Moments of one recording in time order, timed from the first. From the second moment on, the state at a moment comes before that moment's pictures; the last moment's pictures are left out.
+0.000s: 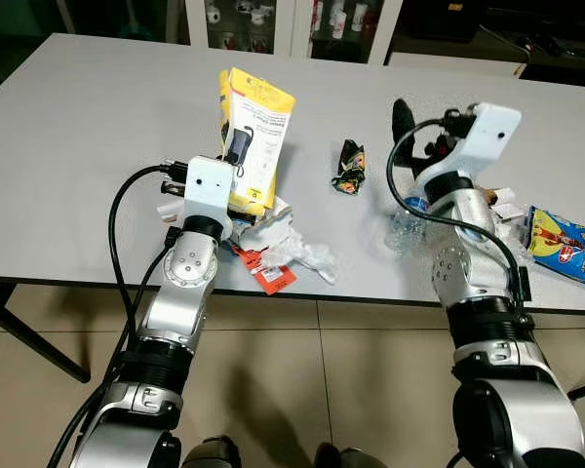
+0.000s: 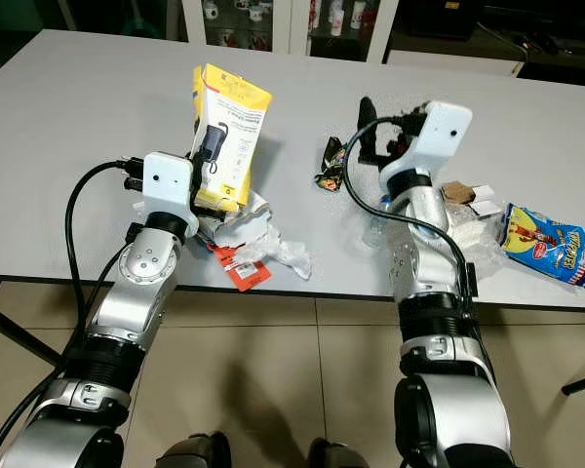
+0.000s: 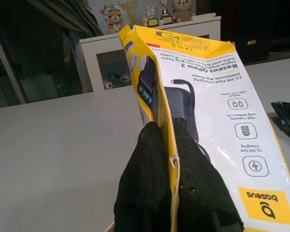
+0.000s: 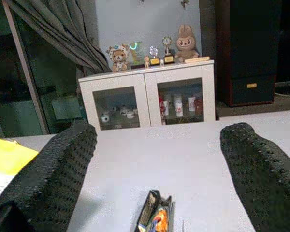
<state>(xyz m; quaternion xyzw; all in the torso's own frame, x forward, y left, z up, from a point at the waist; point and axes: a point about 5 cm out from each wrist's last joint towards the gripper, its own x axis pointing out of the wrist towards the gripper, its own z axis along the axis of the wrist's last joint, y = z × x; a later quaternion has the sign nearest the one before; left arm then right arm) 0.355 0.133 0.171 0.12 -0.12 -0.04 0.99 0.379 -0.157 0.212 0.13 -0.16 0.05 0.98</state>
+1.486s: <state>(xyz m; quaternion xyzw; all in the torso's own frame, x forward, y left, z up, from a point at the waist) 0.352 0.149 0.174 0.13 -0.14 -0.02 0.98 0.352 -0.198 0.124 0.04 -0.06 -0.02 1.00</state>
